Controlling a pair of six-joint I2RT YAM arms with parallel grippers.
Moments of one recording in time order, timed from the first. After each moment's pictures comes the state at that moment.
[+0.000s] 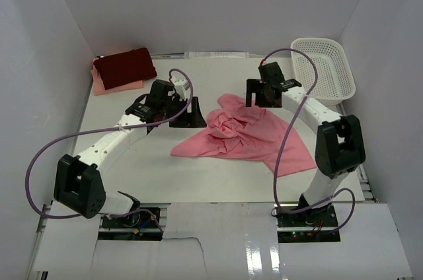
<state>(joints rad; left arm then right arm) -0.46 1.40 1.10 -0.46 0.39 -0.40 0.40 1.69 1.30 -0.53 0.10 0.30</state>
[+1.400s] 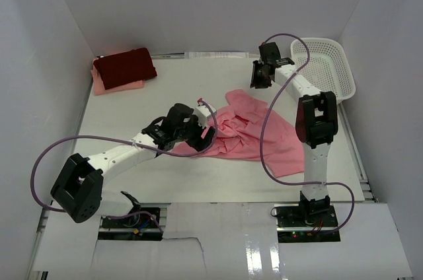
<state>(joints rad) -0.70 1.35 0.84 -0.17 0.18 0.04 0.29 2.17 1.81 -0.59 -0.04 0.34</state>
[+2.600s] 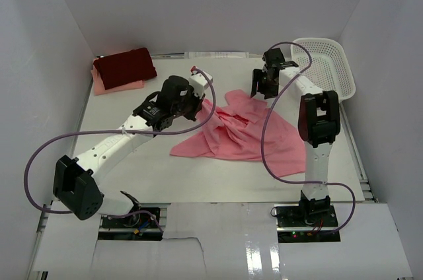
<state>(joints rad) -0.64 1.37 1.16 -0.33 0.06 0.07 0.25 2.18 1.80 -0.68 -0.11 0.27</state>
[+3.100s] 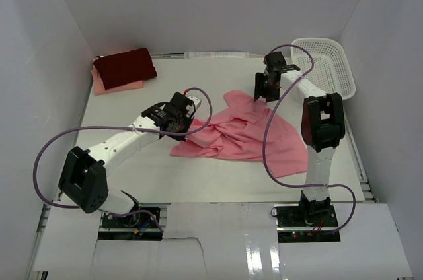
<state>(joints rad) -0.64 1.44 1.09 -0.69 -0.16 -0.11 0.25 2.09 1.67 -0.65 -0.09 0.25</state>
